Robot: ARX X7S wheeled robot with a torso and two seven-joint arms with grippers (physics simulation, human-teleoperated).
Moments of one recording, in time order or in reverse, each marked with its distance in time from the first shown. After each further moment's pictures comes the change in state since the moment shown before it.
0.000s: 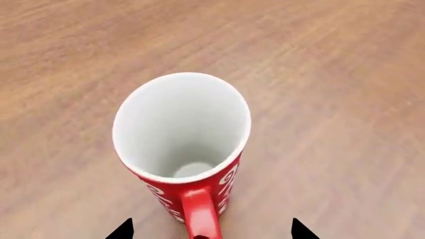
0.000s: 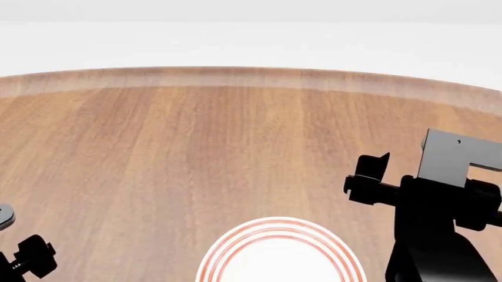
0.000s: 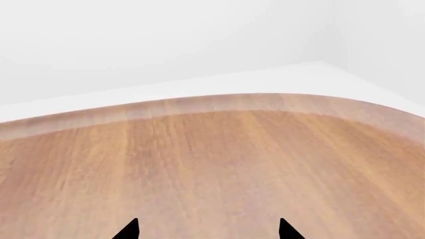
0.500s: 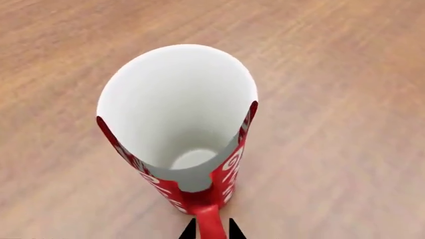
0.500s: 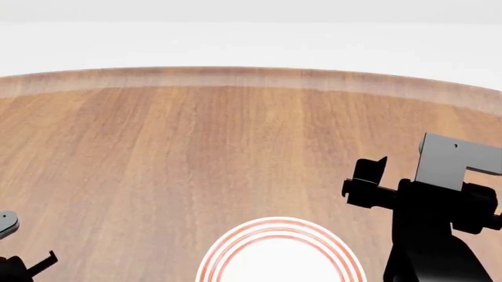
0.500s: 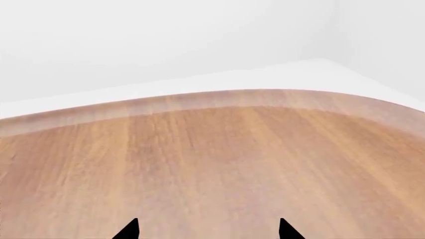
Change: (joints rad) left arm -0.102 -0.008 -0.041 -0.276 0.071 0.103 0.067; right arm -0.007 0.000 -0.008 0.024 0.009 -0.023 0.000
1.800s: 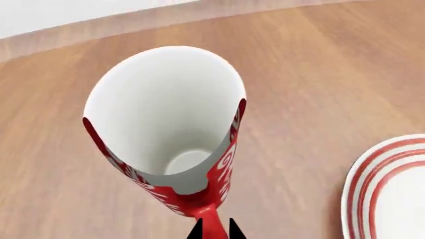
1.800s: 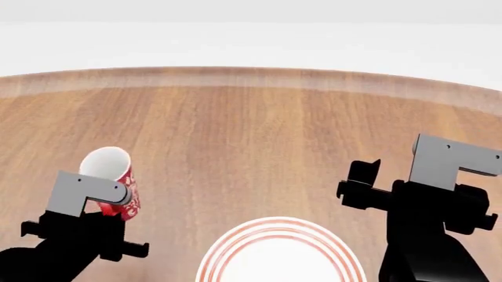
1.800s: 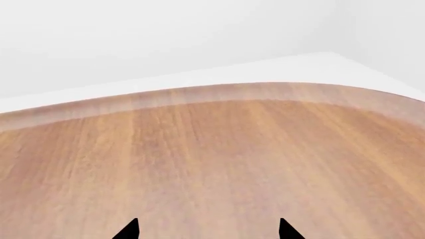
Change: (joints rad) left arm 0.171 -0.008 0.386 0.897 0.107 -0.617 0.626; right arm 0.014 0.002 -0.024 0.050 0.027 -0.020 0.004
